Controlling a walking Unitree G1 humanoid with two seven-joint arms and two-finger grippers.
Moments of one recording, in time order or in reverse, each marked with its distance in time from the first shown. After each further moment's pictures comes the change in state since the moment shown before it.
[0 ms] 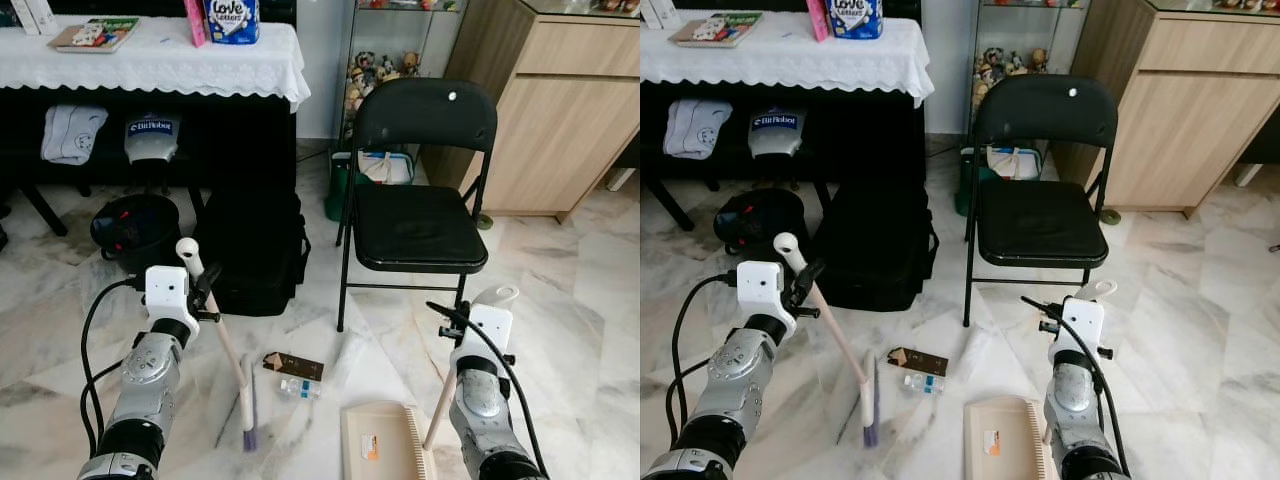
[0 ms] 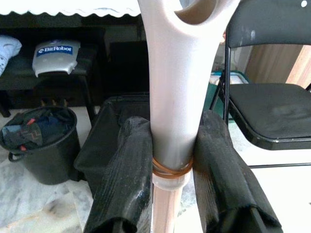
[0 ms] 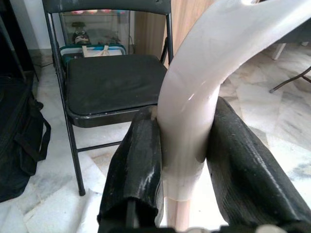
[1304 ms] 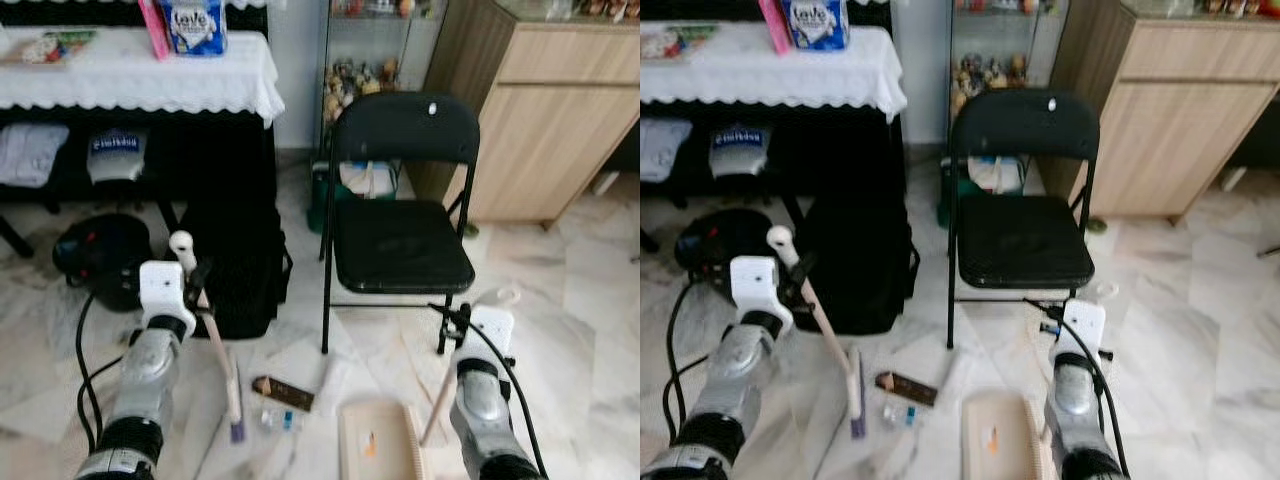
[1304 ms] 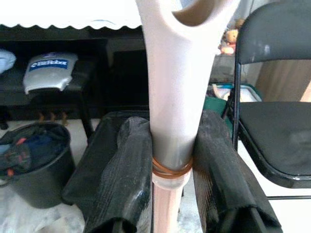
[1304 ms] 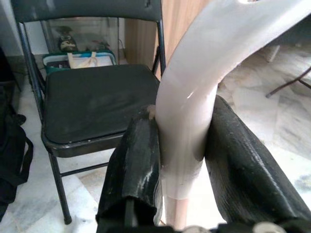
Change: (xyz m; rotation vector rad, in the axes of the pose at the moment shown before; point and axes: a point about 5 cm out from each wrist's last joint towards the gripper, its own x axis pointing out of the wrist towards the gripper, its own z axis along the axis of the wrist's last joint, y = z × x) left arm 0.000 0.006 0.002 0.012 -0.017 0.070; right arm -0.001 0.001 -0.001 0.001 -0.001 0.009
